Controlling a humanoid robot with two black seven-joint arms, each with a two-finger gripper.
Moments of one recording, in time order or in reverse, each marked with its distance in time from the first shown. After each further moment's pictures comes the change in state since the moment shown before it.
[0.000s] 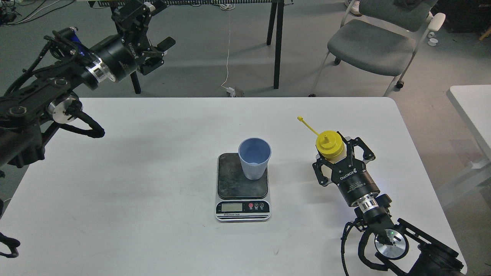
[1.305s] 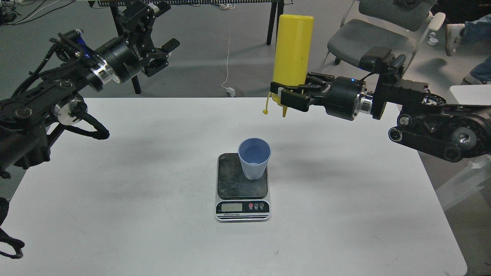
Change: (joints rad) left arm 0.011 -0.019 -0.012 0.000 -0.002 0.000 0.000; right arm 1.045 -0.295 -0.907 0.130 -1.234 -0.687 0.000
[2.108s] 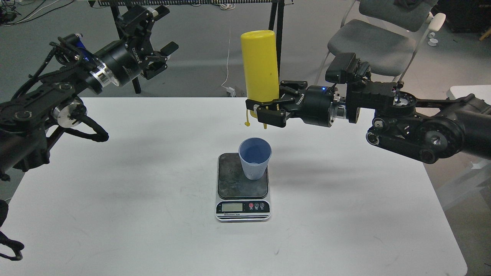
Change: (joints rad) left arm 0.012 0.003 -0.003 0.000 0.000 0.000 0.000; right arm 0.008 0.084 0.034 -0.025 -0.060 0.063 0.000
